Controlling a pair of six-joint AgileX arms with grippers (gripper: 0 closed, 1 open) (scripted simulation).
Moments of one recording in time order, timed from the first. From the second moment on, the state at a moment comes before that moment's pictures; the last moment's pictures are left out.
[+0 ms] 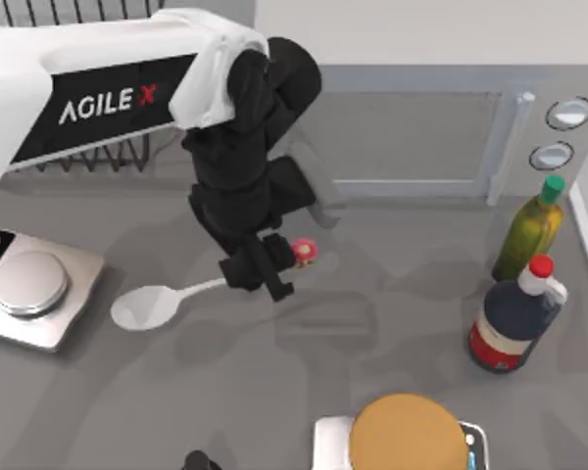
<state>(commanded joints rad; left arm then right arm) -0.60 2.09 1.60 -1.06 0.02 0.57 0.00 0.00 0.00 0.00 0.00 0.00</state>
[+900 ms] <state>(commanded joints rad) -0.60 2.02 2.07 -1.59 0.02 0.57 0.00 0.00 0.00 0.00 0.00 0.00</state>
